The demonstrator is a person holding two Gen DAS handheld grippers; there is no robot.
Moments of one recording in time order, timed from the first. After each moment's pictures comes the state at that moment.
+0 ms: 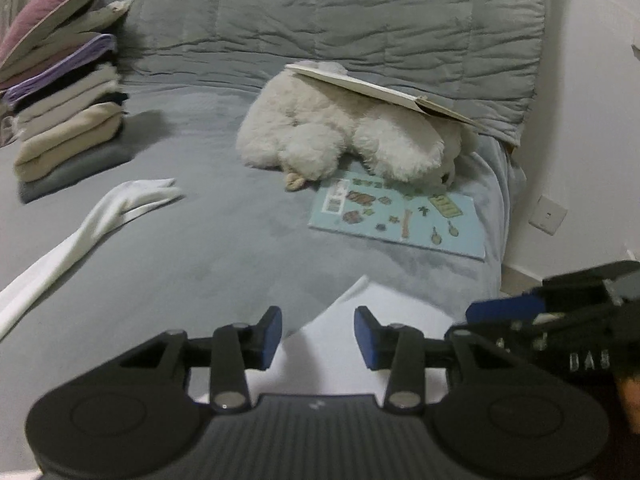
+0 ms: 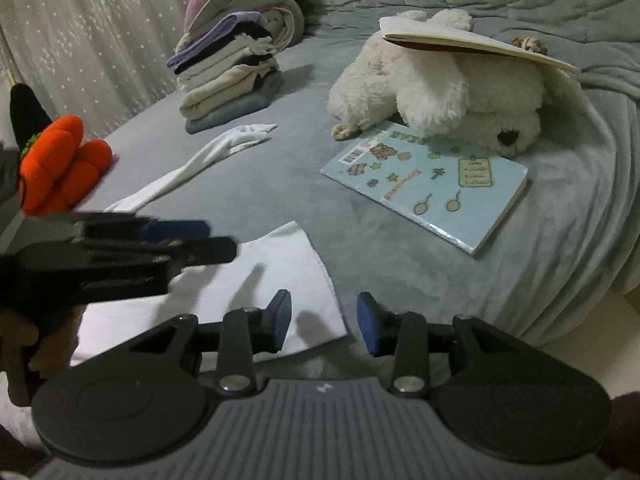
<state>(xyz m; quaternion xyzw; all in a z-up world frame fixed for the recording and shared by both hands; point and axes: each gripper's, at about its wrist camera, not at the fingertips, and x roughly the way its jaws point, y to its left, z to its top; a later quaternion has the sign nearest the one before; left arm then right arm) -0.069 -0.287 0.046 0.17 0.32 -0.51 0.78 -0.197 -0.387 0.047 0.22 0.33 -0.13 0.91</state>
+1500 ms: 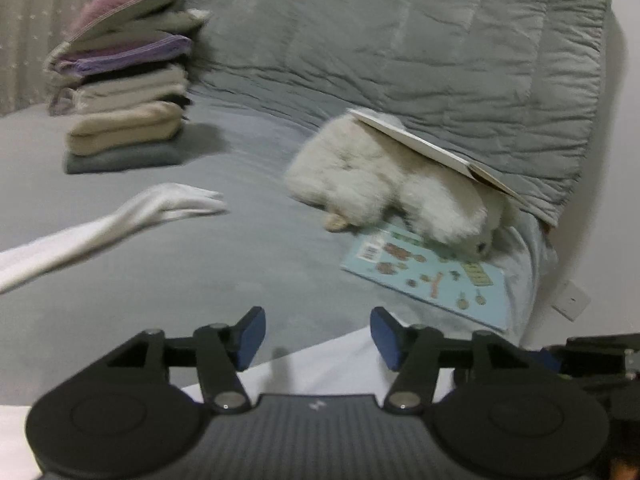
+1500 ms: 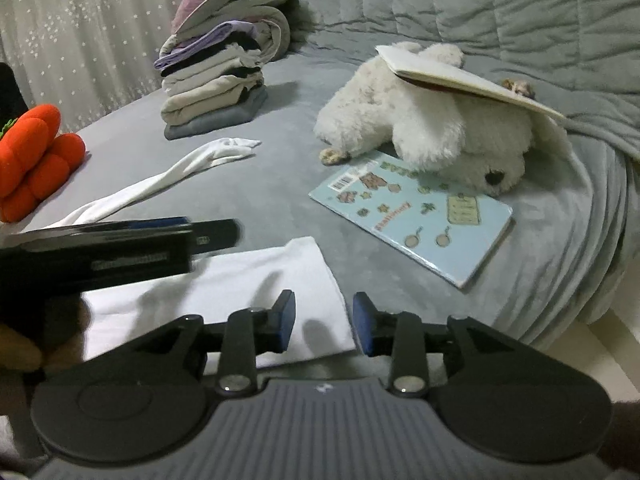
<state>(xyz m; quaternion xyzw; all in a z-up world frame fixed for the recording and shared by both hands) -0.067 -0.257 0.045 0.06 0.30 -0.44 0.84 -0.184 -0.366 0.061 0.16 0.32 -0.18 0.92</state>
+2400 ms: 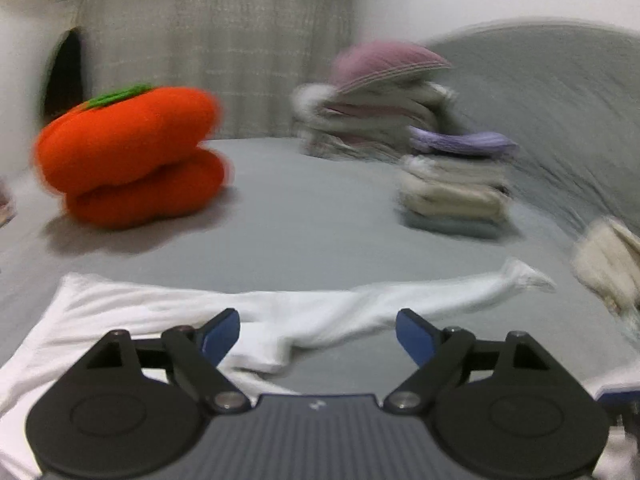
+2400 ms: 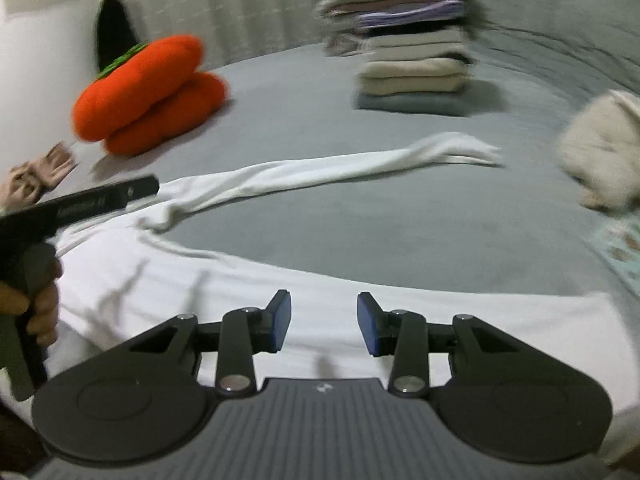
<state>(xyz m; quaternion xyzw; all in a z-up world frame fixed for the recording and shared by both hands) 0.024 0.015 0.068 -0.01 0.23 -0.15 0.96 -0.067 -0.204 0.081 0.10 0.35 0.01 0.93</state>
